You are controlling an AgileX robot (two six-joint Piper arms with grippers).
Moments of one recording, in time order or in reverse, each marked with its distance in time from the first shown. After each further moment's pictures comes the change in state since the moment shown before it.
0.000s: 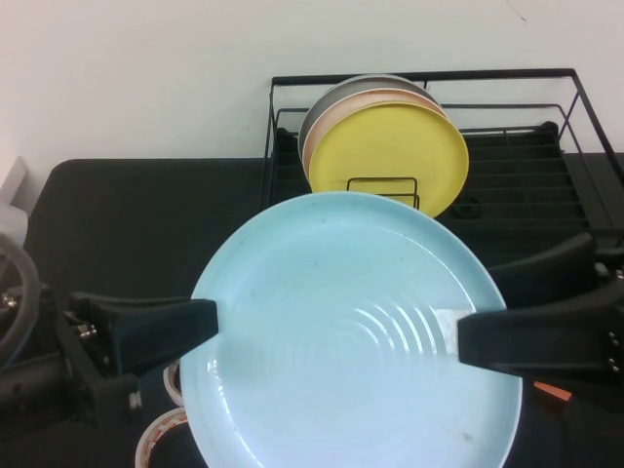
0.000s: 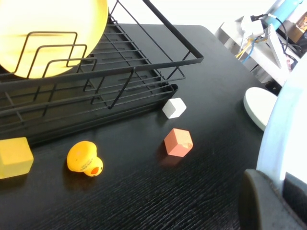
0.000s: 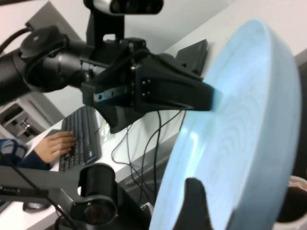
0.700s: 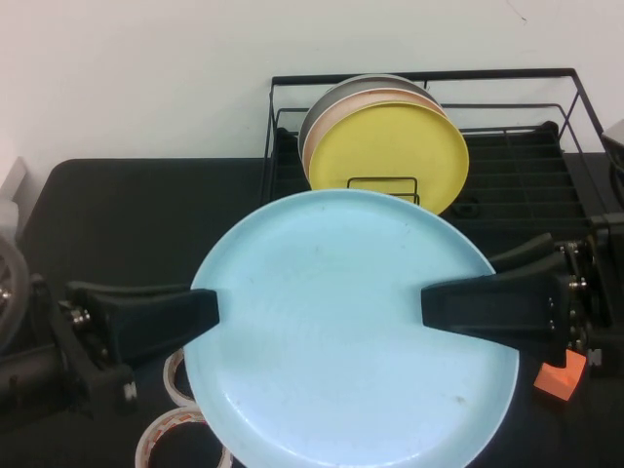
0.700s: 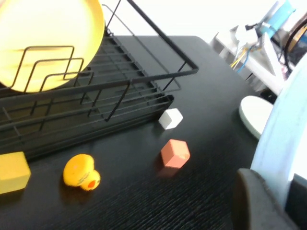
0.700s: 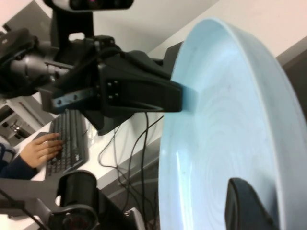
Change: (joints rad) right arm 0.063 0.093 -0.020 0.033 -0.084 -0.049; left arm 0.000 0.006 0.000 -0.050 0.009 0.054
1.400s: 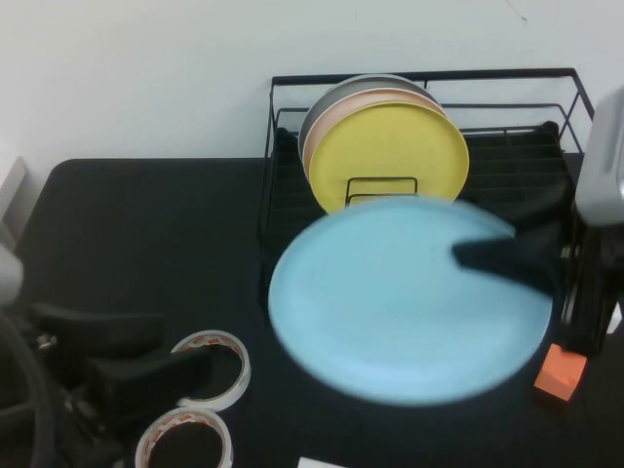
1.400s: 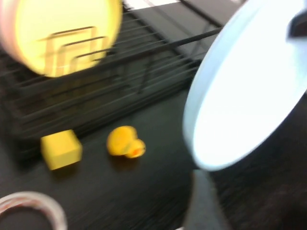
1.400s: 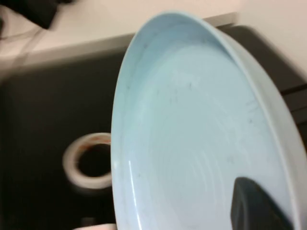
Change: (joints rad) right arm 0.001 0.002 -0.112 -0.362 -0.283 -0.211; left arm 0.000 -0.086 0.000 0.218 0.006 -0.026
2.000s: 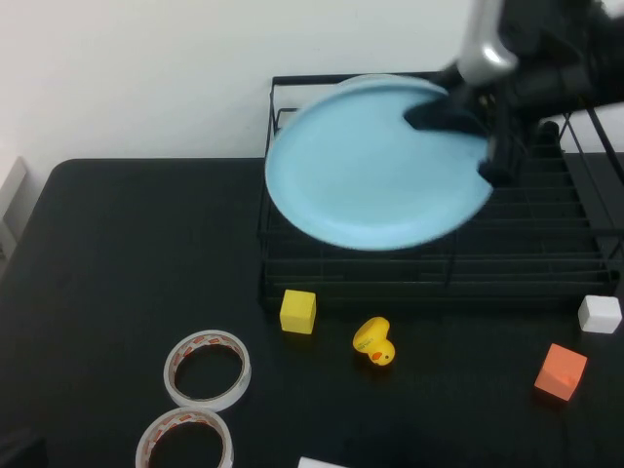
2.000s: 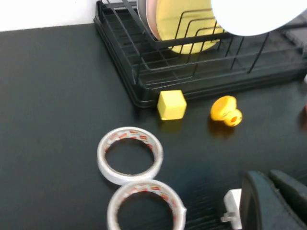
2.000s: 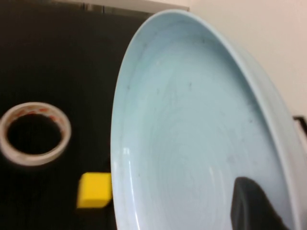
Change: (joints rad) right arm -0.002 0.407 -0.587 -0.302 0.053 -0.020; left arm 0.000 -0.453 0.108 0.608 -0.026 -0.612
